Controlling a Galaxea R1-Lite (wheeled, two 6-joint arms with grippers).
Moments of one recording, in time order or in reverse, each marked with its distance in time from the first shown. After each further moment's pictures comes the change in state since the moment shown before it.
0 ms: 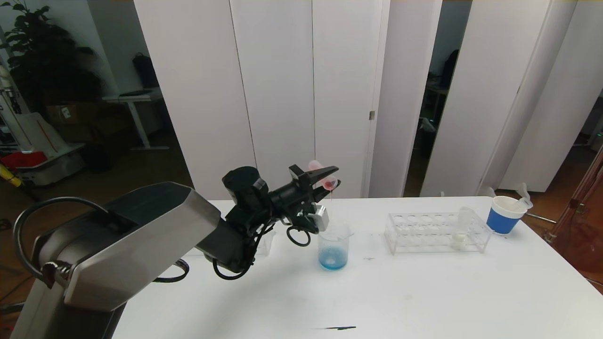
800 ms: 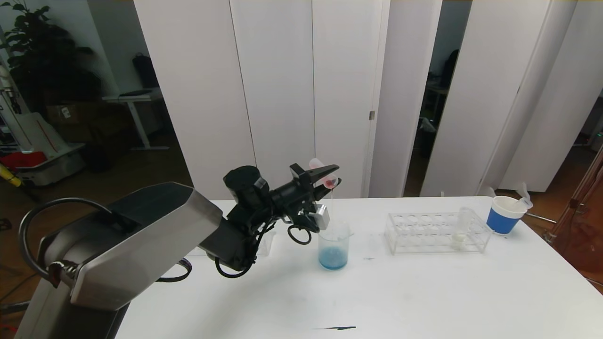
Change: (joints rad) left arm 0.001 0.013 -0.027 -0.003 -0.005 0.004; right arm 0.000 0.000 0.000 0.000 0.000 0.000
